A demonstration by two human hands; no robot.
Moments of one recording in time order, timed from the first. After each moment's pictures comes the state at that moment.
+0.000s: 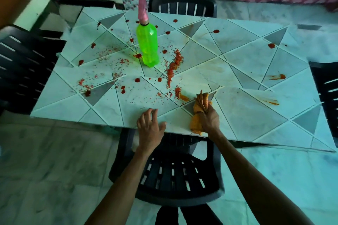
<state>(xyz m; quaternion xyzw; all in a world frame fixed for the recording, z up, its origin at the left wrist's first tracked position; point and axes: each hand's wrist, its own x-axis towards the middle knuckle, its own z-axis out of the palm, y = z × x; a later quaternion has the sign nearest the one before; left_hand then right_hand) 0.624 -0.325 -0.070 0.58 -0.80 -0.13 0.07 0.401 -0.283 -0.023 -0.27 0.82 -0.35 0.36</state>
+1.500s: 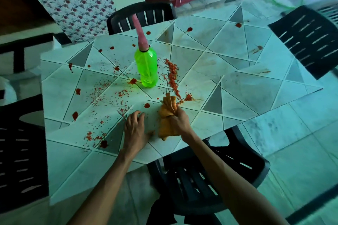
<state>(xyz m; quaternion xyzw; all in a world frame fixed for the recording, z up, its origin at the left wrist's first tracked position) 0.745 -0.530 -0.043 0.35 -0.93 -0.12 -0.02 0.592 -0.416 0.009 -0.12 0.76 -0.49 0.42</state>
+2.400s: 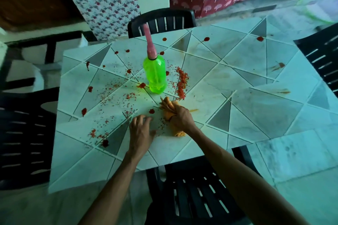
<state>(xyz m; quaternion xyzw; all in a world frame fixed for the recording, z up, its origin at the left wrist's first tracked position) 0.716 -0.516 -0.039 0.42 -0.89 -0.15 0.06 0.534 -0.451 0.011 -0.36 0.82 -0.23 0.37</state>
